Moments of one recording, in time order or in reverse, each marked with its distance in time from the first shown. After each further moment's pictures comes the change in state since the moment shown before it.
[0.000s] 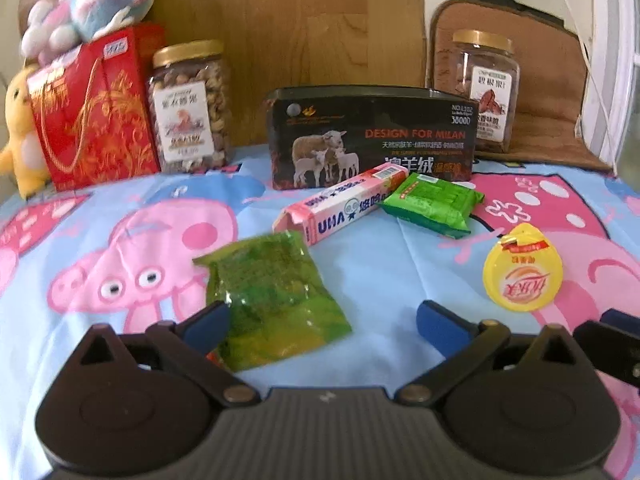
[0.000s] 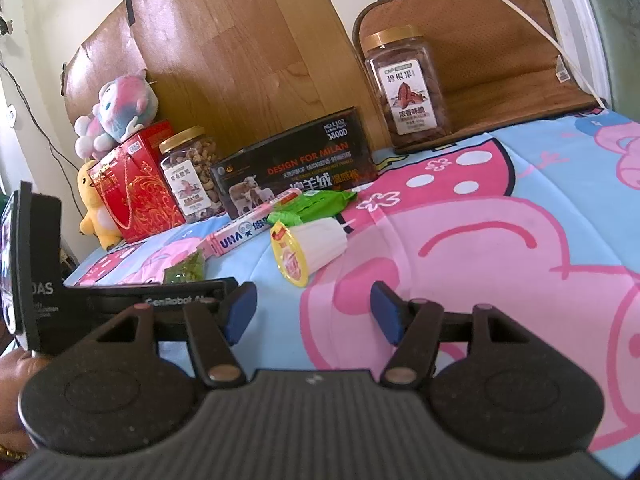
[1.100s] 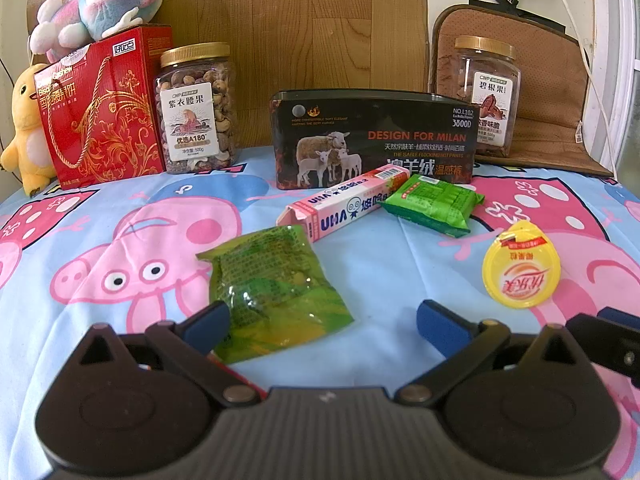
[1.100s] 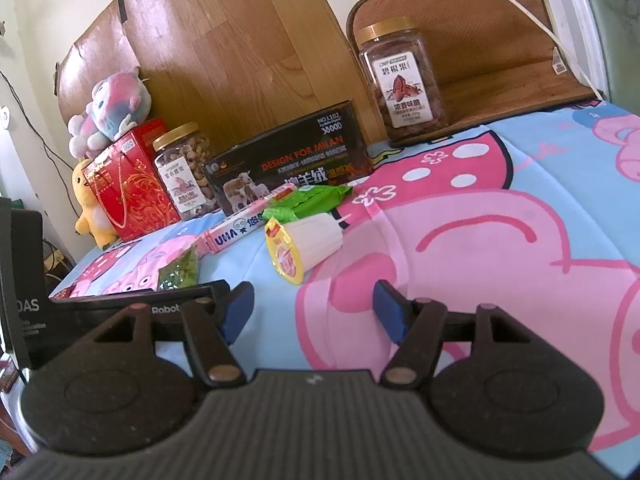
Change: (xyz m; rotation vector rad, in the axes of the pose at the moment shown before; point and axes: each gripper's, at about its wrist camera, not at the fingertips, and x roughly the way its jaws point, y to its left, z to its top) left arm -0.003 -0.002 -0.004 0.003 -0.020 0.014; right arm 0.002 0.002 -0.001 0.013 0.015 -0.015
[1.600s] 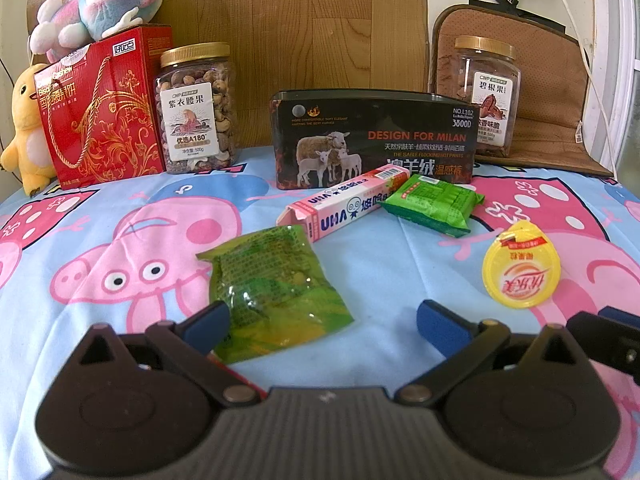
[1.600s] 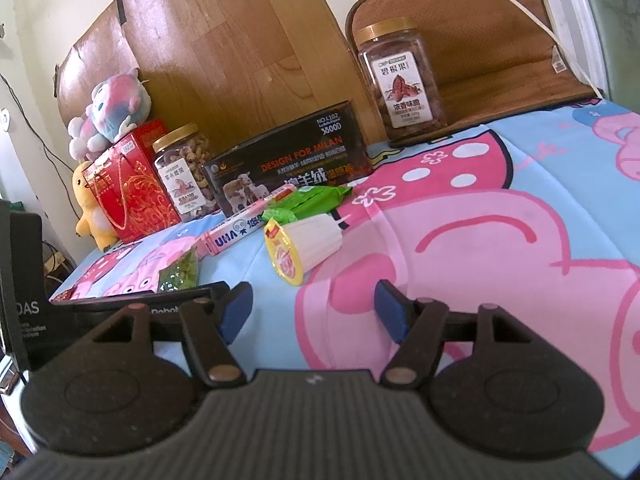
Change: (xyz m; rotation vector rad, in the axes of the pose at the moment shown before) left arm 0.000 0.000 0.000 0.000 0.000 0.001; right arm 0.001 -0.002 0.000 0.012 -0.002 0.006
